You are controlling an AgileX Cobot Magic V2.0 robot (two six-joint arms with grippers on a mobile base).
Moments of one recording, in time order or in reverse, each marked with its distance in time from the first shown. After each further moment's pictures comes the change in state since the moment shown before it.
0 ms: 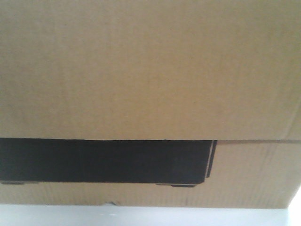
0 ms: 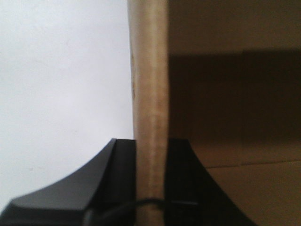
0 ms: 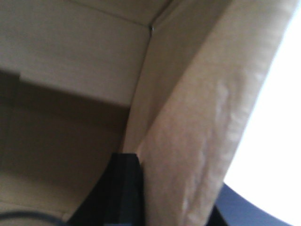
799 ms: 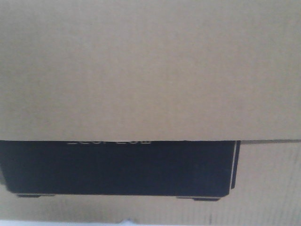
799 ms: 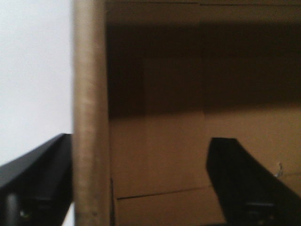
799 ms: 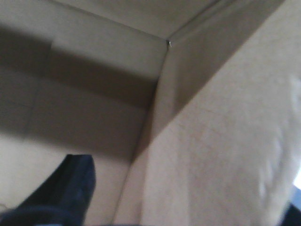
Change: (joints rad) left arm -0.005 0.114 -0.025 -0.195 -0.032 0.092; right arm 0.002 0.025 -0.004 0.008 0.038 0.009
